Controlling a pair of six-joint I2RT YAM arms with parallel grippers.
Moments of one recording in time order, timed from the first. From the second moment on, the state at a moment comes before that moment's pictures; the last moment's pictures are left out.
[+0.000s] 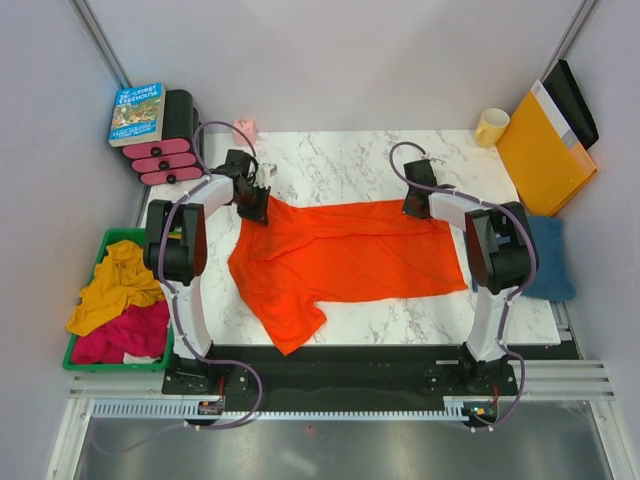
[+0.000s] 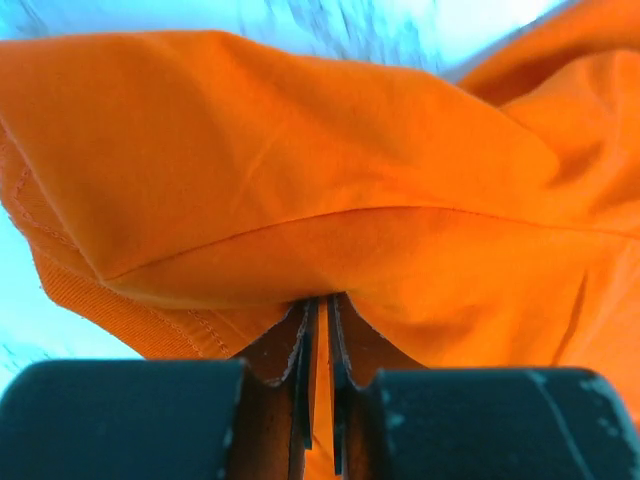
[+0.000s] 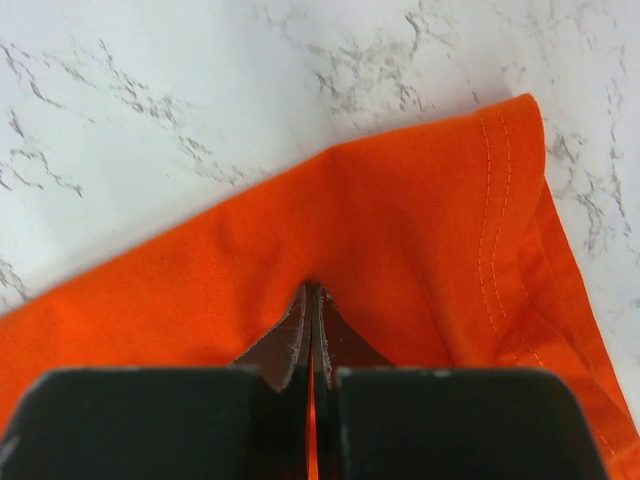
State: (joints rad) left arm -0.14 2.04 1.45 -0.58 0.29 0.17; right arm 0.24 1.97 1.26 -0.21 0.34 0.53
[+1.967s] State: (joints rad) left arm -0.19 1.19 0.88 -0.67 0.35 0.25; right arm 0.61 1.43 0.84 -0.27 0.34 0.58
